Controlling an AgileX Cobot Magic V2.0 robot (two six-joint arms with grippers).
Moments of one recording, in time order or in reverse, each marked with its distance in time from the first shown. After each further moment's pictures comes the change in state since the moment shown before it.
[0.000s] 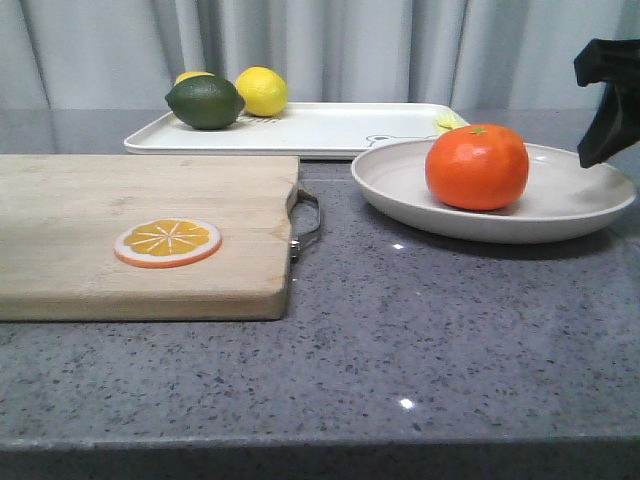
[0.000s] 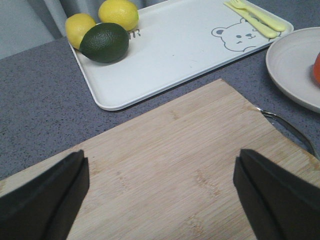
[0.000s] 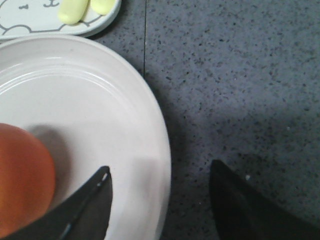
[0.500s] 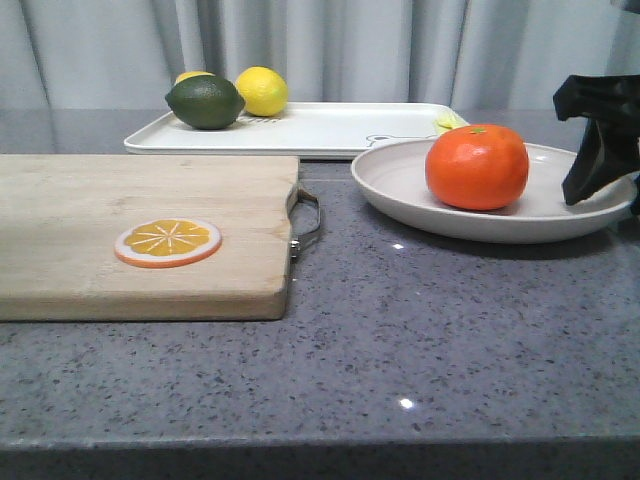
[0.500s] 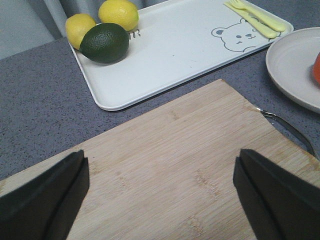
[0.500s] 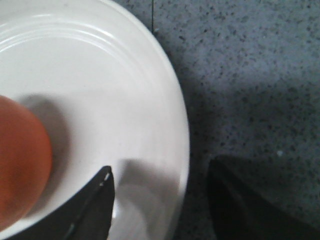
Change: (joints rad) left arm 0.000 0.000 0.000 -0.001 0.000 0.000; right arm 0.023 0.055 0.000 0.028 0.042 0.000
